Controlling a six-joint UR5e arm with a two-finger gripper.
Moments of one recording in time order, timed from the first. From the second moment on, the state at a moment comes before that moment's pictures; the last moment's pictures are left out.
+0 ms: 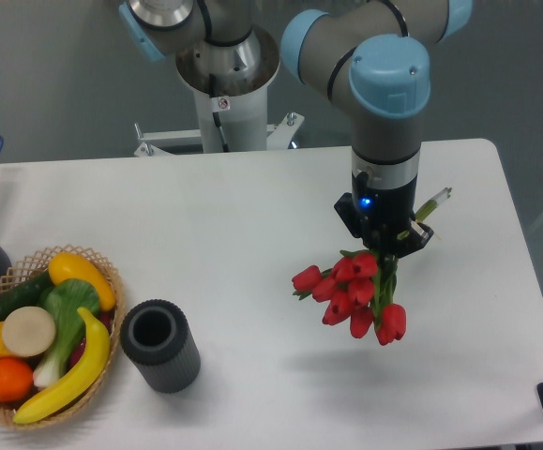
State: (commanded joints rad) arm 2.56 -1.85 -1.51 -1.13 1.56 1.21
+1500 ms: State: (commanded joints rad) arm 2.49 -1.95 -1.62 -1.11 1.61 1.13
